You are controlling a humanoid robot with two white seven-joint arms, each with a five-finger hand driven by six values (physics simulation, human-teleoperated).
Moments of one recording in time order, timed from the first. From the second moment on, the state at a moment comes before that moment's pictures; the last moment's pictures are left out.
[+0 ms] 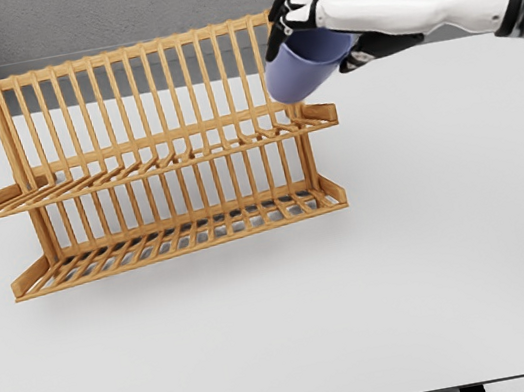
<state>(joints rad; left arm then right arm) -0.01 0.00 -0.16 -0.02 0.13 -0.14 -0.07 -0.87 -0.71 0.50 -1.75 0.18 -0.48 0.61</state>
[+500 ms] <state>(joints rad) -0.01 0.00 -0.16 -0.02 0.13 -0.14 -0.07 -0.86 -0.67 0.59 -1.75 0.18 -0.49 0.61</state>
